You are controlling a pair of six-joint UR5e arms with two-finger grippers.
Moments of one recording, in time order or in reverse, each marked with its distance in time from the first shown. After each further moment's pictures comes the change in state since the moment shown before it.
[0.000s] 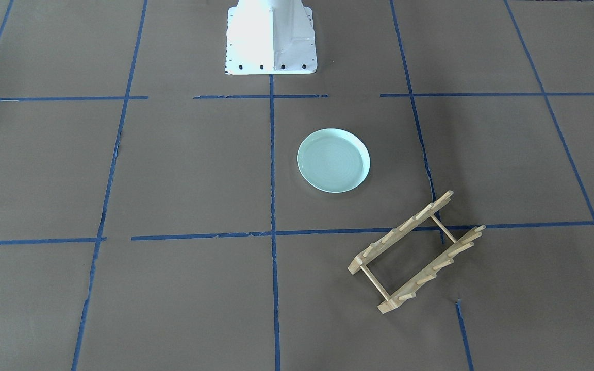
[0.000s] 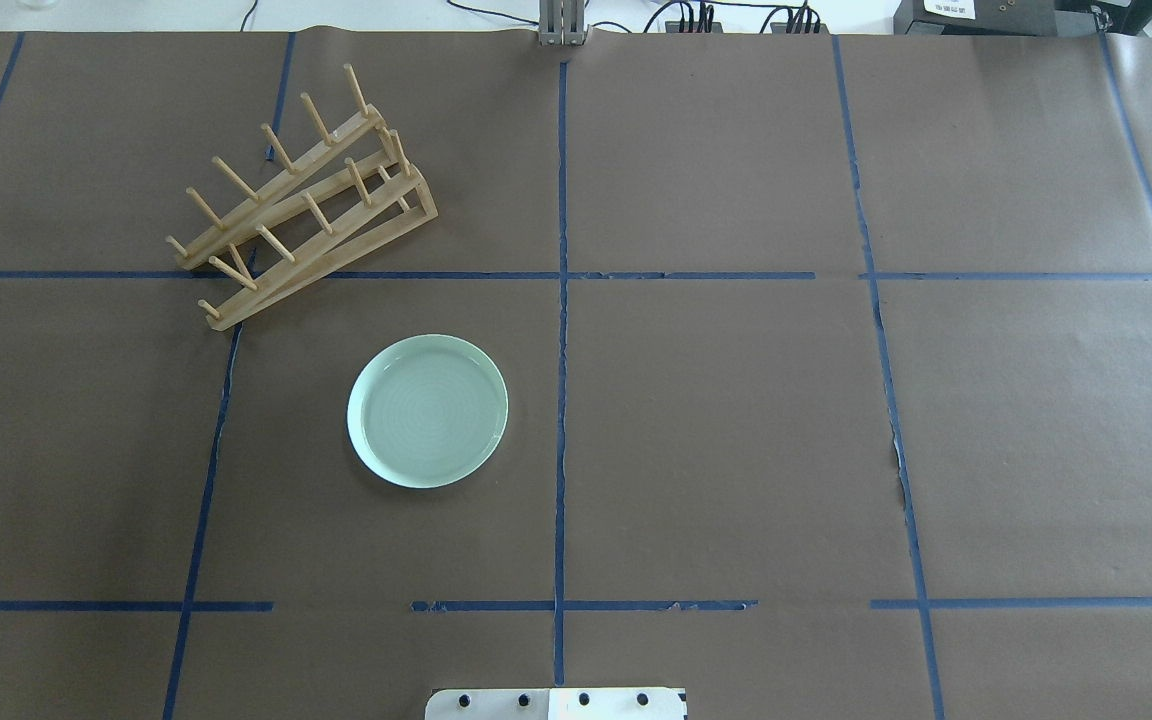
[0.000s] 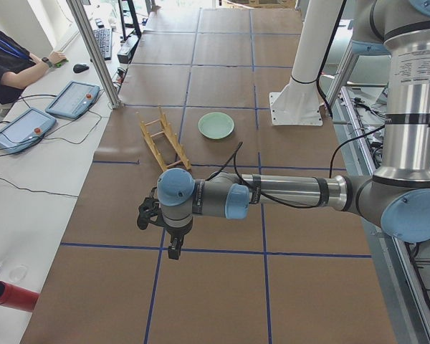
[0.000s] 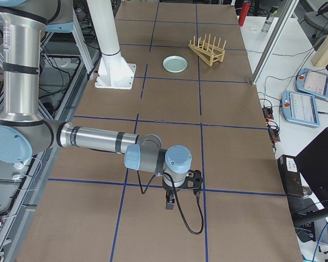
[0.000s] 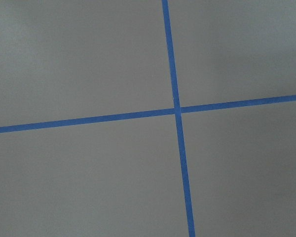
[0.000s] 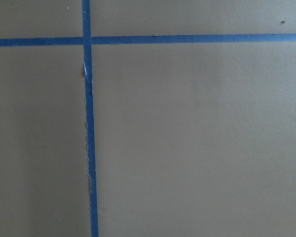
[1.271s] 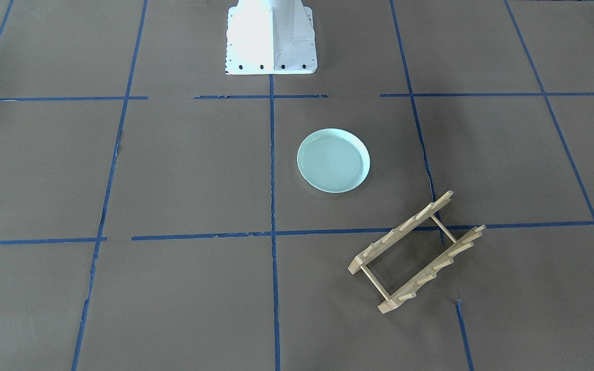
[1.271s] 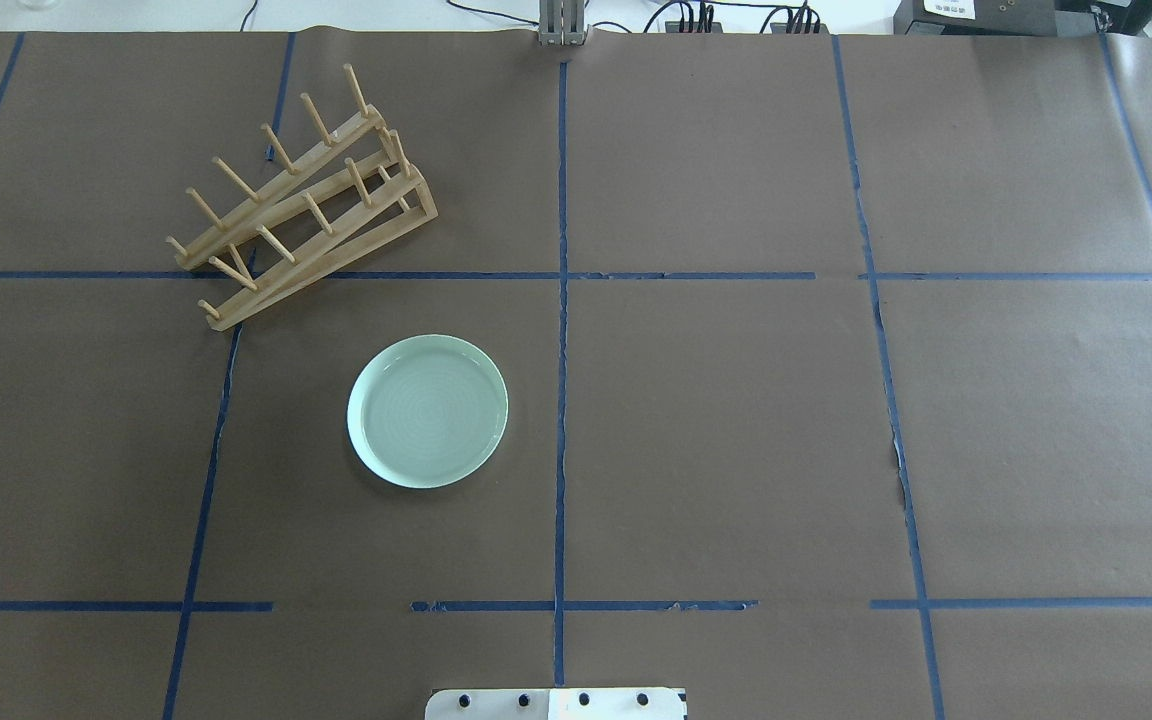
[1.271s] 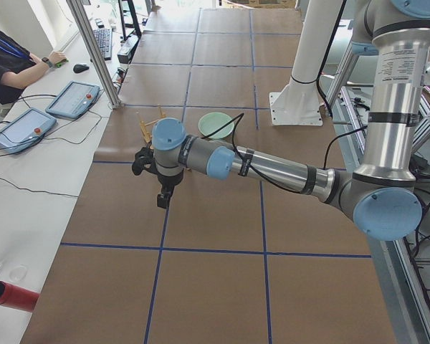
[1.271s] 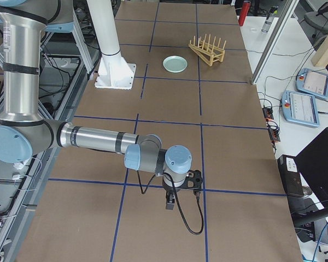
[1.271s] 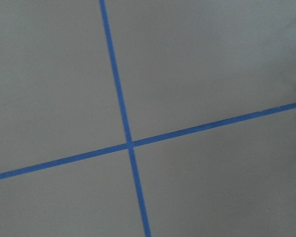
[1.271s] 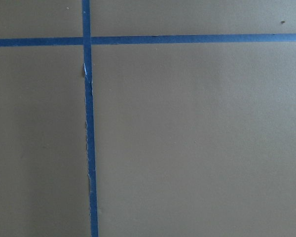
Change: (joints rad) left arm 0.204 -0.093 -0.200 -0.021 -0.022 -0.306; right arm 0.001 0.000 0.000 0.000 0.000 0.000
